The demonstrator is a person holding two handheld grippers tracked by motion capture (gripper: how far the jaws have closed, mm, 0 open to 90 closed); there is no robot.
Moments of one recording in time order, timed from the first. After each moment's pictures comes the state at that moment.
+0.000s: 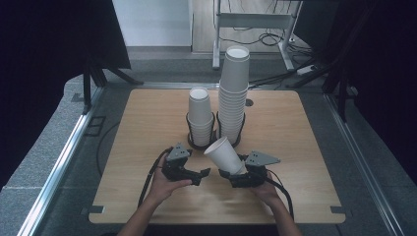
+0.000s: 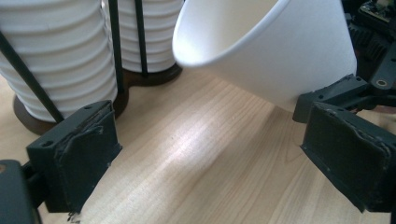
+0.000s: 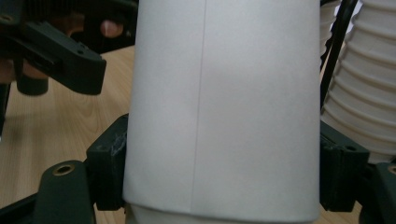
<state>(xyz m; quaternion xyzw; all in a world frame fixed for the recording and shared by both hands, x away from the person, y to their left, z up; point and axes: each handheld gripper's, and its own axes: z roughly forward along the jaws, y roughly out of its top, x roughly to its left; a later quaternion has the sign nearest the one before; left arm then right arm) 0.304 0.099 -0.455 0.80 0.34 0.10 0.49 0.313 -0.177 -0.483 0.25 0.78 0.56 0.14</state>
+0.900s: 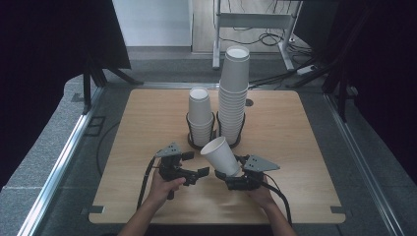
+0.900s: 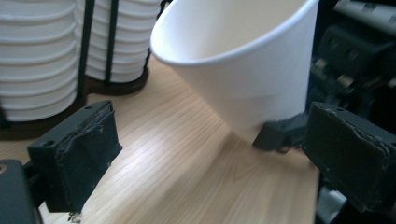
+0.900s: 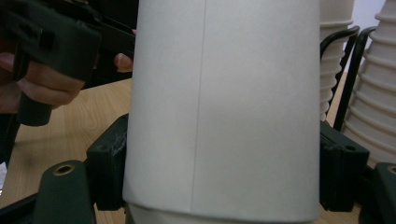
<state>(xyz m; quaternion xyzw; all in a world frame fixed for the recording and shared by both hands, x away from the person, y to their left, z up) 0.304 0.111 -0.454 0.74 0.35 0.00 0.57 0.304 -0.168 -0.487 0.23 0.74 0.61 0.15</state>
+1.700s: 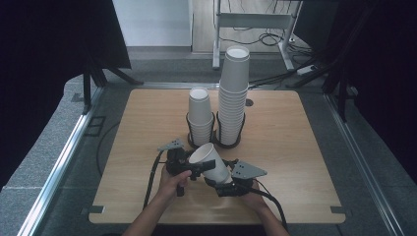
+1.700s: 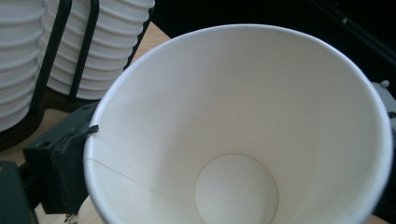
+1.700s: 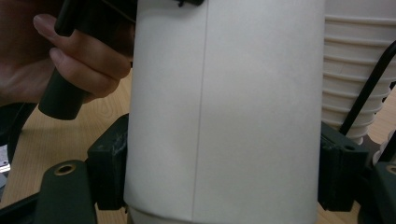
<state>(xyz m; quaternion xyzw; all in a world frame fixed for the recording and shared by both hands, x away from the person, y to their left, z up) 0.319 0.096 -0.459 0.69 0.38 -0.06 0.62 0.292 -0.138 -0.496 0.19 0.76 0.60 0.15</state>
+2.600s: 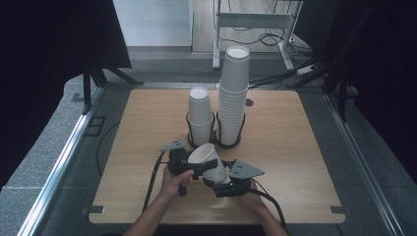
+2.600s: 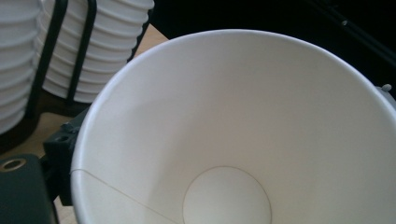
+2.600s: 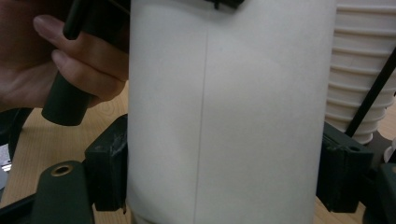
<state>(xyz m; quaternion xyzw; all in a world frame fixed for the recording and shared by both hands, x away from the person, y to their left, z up) 0.320 0.091 -0.462 0.69 0.37 -0.05 0.62 0.293 -0.133 -0.500 0.20 0.77 0.59 0.15</state>
